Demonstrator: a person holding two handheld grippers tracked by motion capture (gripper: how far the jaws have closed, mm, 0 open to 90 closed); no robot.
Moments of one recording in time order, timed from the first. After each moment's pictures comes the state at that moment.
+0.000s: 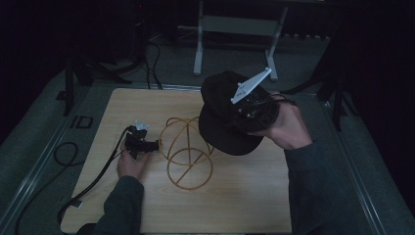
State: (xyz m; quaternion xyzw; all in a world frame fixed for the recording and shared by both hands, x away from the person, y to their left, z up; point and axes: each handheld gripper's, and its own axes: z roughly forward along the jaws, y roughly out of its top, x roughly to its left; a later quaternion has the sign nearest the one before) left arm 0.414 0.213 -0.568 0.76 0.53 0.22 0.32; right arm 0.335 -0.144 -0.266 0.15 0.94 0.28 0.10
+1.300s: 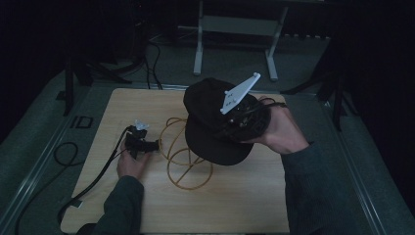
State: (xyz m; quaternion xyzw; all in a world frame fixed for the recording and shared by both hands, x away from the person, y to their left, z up) left arm 0.414 0.213 -0.568 0.76 0.53 0.22 0.32; right arm 0.317 -0.123 -0.262 0.07 0.95 0.29 0.07
